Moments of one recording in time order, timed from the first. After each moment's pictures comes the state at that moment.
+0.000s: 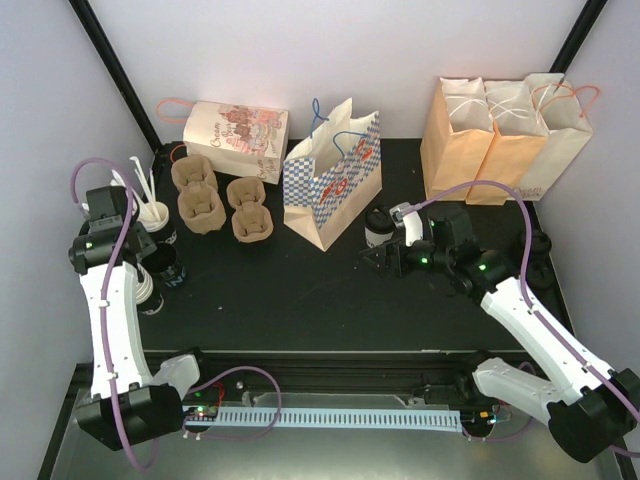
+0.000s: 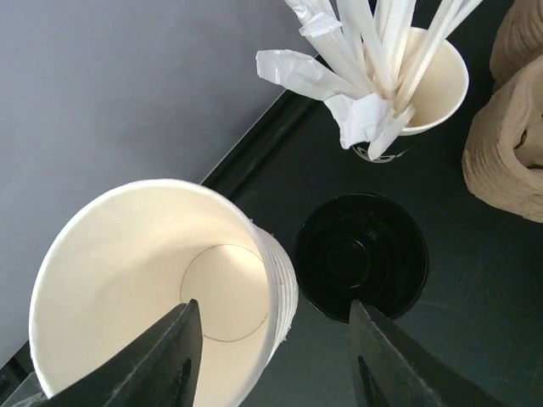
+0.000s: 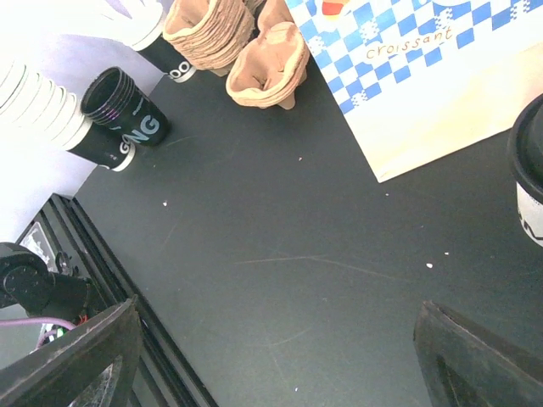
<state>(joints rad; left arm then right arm) 0.32 1.02 1.23 -1.14 -0.32 -0.29 0.51 1.00 0.89 -0.52 -0.48 0.27</state>
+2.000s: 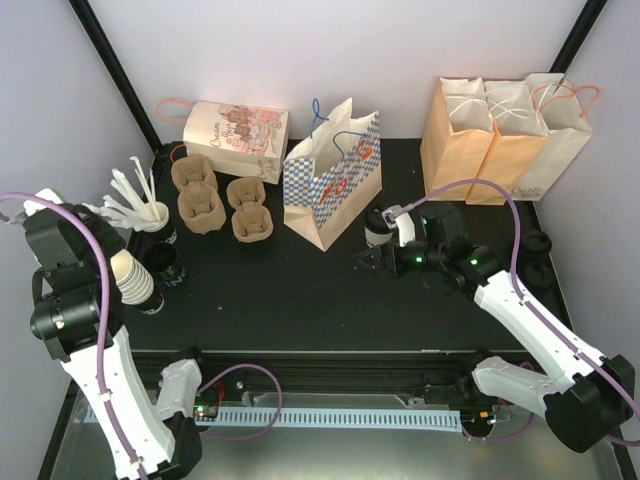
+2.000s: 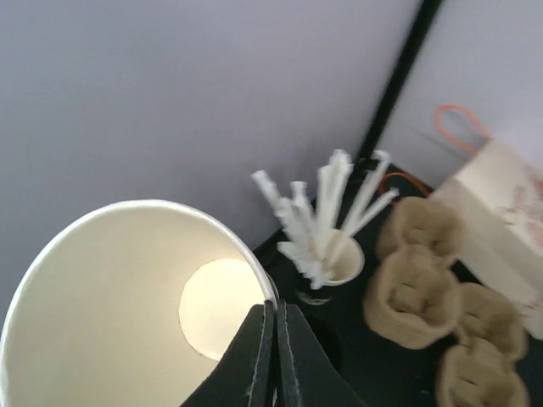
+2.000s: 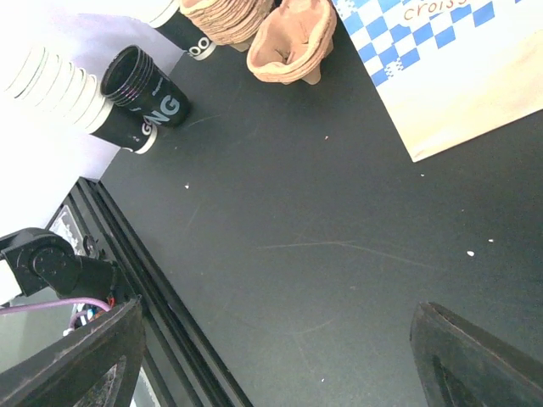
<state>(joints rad) 0.40 0.83 1.55 -1.17 -0.30 -0.29 0.52 1.06 0.89 -0.50 -0.56 0.29</state>
